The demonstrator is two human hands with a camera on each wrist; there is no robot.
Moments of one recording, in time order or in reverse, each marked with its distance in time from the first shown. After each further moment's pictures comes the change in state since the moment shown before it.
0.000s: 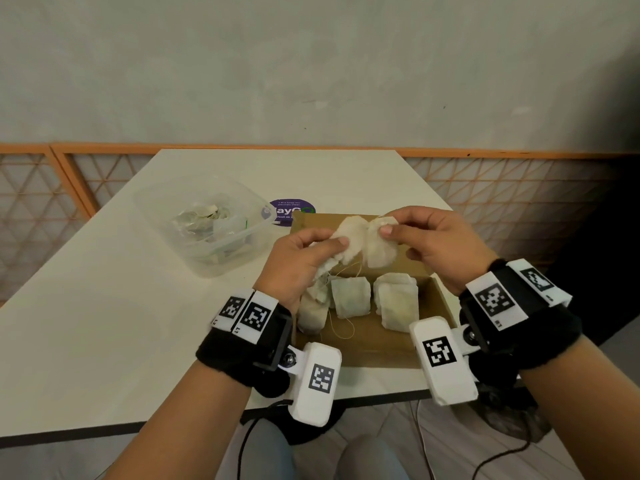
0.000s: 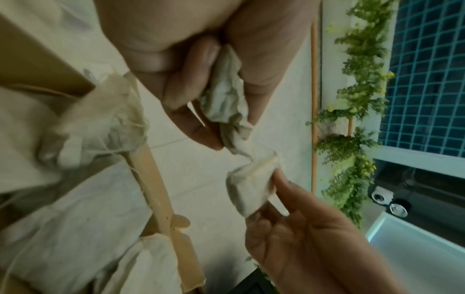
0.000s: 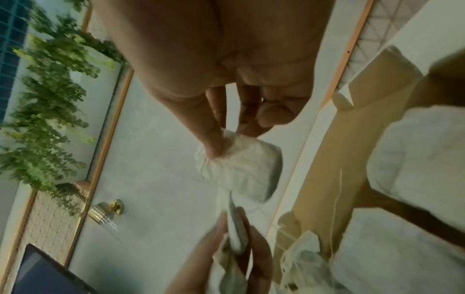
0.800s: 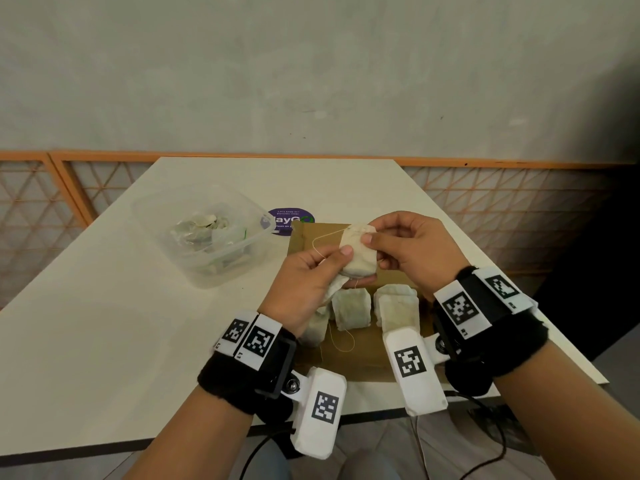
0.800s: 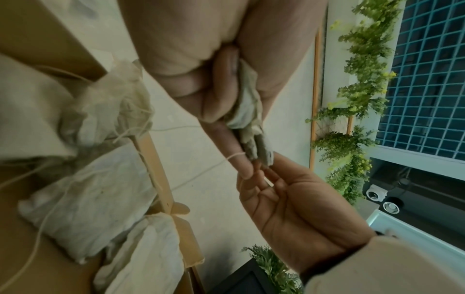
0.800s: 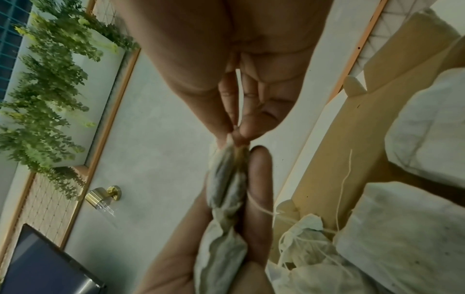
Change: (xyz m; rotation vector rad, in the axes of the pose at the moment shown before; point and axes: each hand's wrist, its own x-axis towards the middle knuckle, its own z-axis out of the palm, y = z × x) left_hand -0.010 -0.005 0.011 -0.234 -0.185 0.033; right_hand 0.016 0.004 0.021 0.016 0.070 0.010
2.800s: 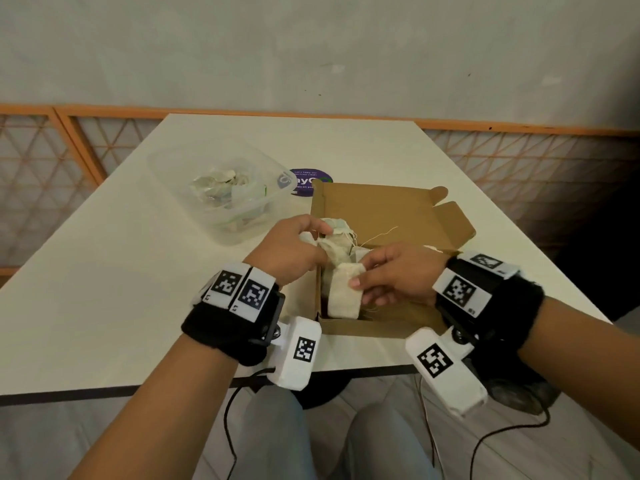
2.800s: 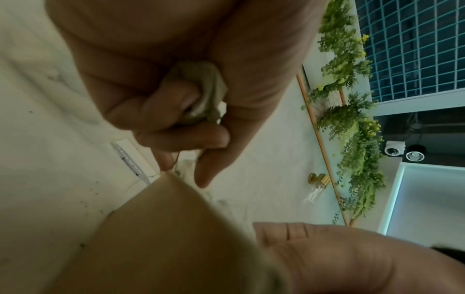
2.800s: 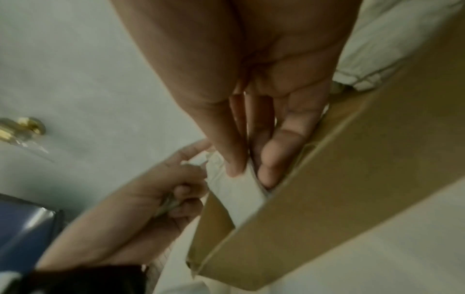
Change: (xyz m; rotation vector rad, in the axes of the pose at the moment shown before) left_hand -0.003 0.012 -0.060 0.756 0.098 -0.146; right_hand -0.021 0.036 0.034 -0.219 -0.476 0.519
